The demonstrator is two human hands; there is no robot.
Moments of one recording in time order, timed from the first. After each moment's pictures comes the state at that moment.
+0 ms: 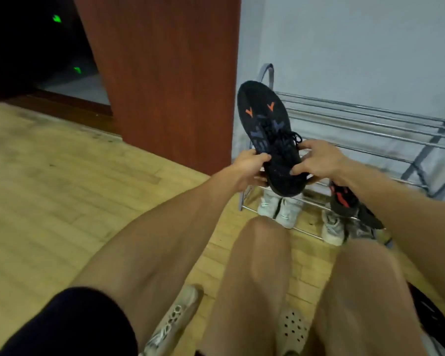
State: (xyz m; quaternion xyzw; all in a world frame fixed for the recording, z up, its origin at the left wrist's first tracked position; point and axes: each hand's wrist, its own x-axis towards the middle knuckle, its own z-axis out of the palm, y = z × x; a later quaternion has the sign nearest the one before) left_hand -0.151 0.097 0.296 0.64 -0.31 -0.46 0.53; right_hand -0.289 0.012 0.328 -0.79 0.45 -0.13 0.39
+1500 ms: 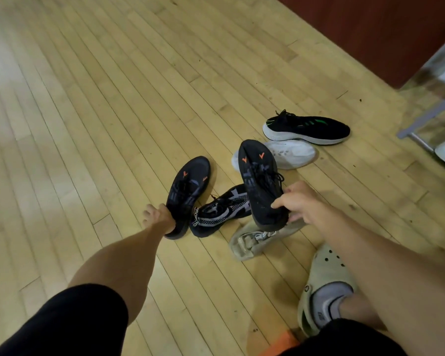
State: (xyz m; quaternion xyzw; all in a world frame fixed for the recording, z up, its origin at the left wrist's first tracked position) left_hand 0.022 0.558 -0.087 0.94 0.09 -0.33 -0.01; right_hand -0.077 0.264 0.003 -0.72 0.44 0.23 0.49
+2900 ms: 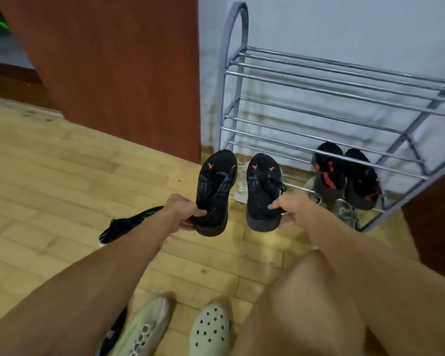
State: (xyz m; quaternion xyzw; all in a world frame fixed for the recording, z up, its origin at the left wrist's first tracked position) left_hand -0.065 0.095 0.136 0.78 -0.16 -0.47 0.37; right_hand -0.269 -0.034 0.162 -0.52 0.65 -0.08 0.55
